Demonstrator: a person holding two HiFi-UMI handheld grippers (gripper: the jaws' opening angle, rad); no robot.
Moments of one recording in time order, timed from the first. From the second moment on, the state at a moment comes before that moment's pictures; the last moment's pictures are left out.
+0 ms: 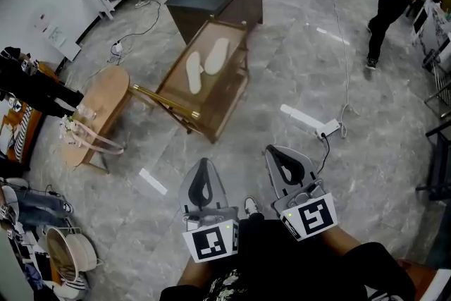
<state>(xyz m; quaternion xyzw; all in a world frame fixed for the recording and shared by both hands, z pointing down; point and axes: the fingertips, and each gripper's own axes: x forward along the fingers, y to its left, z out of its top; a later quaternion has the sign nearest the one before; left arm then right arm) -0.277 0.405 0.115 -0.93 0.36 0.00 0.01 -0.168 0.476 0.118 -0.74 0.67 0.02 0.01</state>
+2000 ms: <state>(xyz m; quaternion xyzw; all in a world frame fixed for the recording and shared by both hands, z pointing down) -0.227 0.284 0.136 -0.94 0.35 -0.02 0.00 -0.121 0.363 0.134 -0.77 0.64 0.03 -0.04</state>
